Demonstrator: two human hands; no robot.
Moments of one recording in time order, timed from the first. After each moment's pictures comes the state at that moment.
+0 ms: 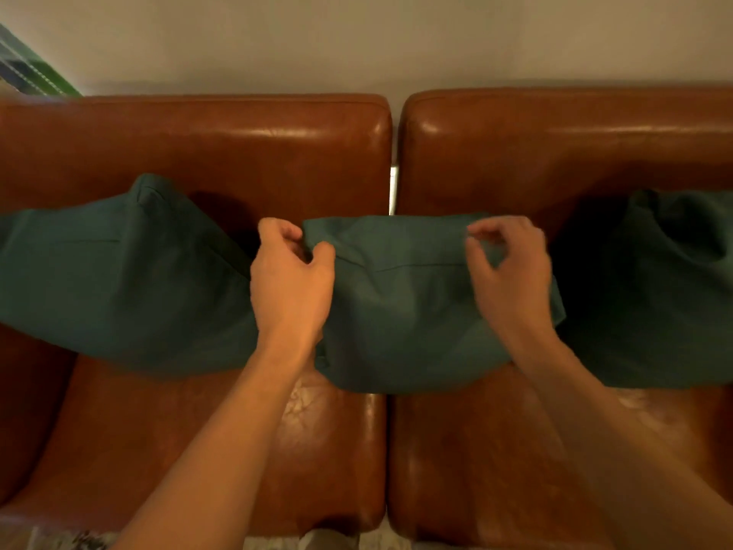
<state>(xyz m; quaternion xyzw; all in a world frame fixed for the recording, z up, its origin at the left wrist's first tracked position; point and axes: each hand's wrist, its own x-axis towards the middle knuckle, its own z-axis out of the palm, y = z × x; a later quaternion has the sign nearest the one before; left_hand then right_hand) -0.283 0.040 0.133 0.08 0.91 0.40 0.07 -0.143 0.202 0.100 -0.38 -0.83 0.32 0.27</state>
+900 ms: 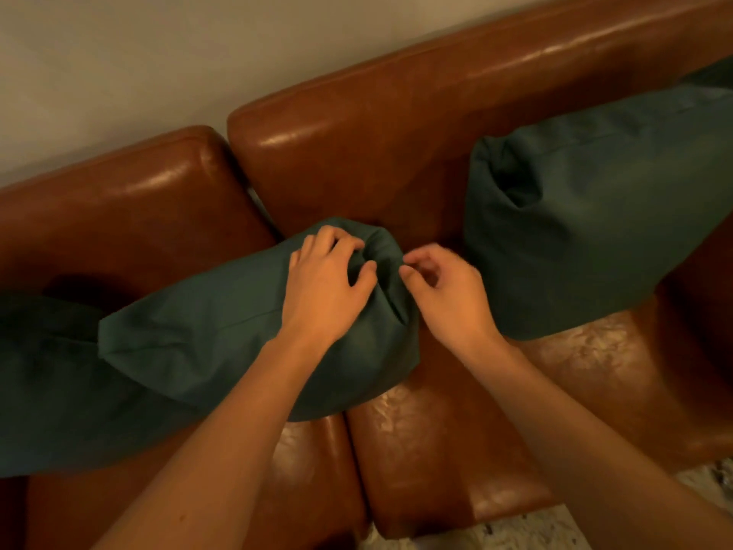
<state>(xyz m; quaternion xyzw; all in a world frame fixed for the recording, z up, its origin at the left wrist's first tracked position) -0.187 0.196 0.070 0.51 0.84 0.14 0.10 -0.042 0.272 0.051 -0.47 -0.73 0.46 0.20</state>
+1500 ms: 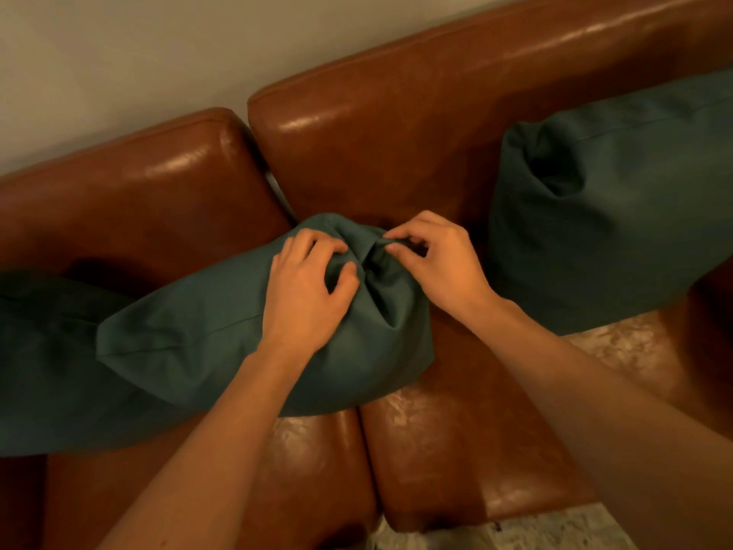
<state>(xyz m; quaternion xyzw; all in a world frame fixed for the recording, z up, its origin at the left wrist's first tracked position) -0.210 0.156 0.073 0.49 0.84 0.21 0.08 -0.081 0.289 0.038 -0.35 -0.80 0.44 0.20</state>
